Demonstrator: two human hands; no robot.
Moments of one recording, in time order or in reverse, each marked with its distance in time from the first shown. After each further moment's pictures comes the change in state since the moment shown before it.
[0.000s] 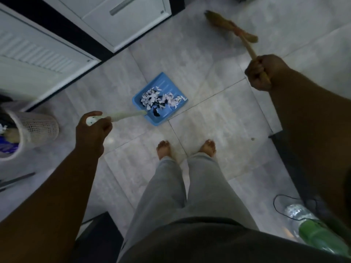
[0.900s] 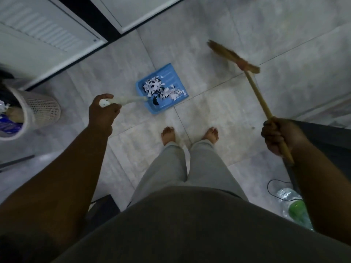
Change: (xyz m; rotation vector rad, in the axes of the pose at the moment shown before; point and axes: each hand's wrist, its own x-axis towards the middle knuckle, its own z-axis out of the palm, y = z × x) left_hand 0.033 0.001 -0.064 0.228 -0.044 0.018; right_hand -0.121 0.146 -0.084 -0.122 0.125 0.220
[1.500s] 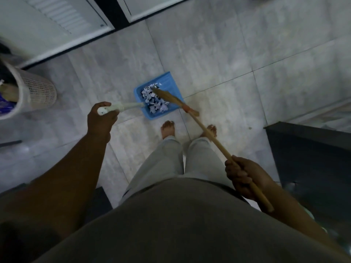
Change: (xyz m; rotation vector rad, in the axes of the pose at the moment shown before) left_hand -0.022 -0.077 -0.076 -0.111 -0.011 -0.010; right_hand -0.042 0.176 0.026 0.093 -0.203 0.387
